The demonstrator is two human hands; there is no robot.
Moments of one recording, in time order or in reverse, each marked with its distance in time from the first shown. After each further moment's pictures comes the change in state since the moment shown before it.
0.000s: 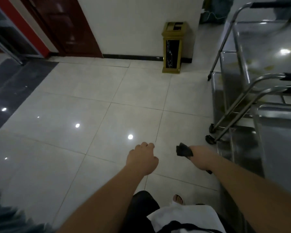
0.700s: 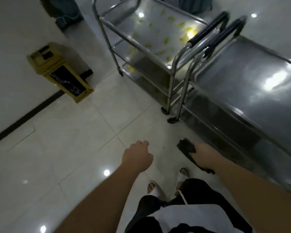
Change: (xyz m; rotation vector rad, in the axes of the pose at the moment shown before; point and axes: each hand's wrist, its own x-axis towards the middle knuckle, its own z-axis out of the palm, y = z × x) left_hand 0.343 0.071 -0.118 0.492 -0.264 0.656; right_hand 0.109 0.019 -0.048 0.694 0.217 0.751
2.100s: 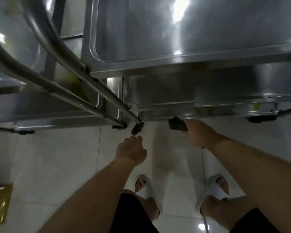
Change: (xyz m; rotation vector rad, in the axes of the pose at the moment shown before) left_hand 0.490 0.118 0.128 0.643 -0.250 0.529; right_hand 0.342 0.172 0.117 0.586 0.291 0.449
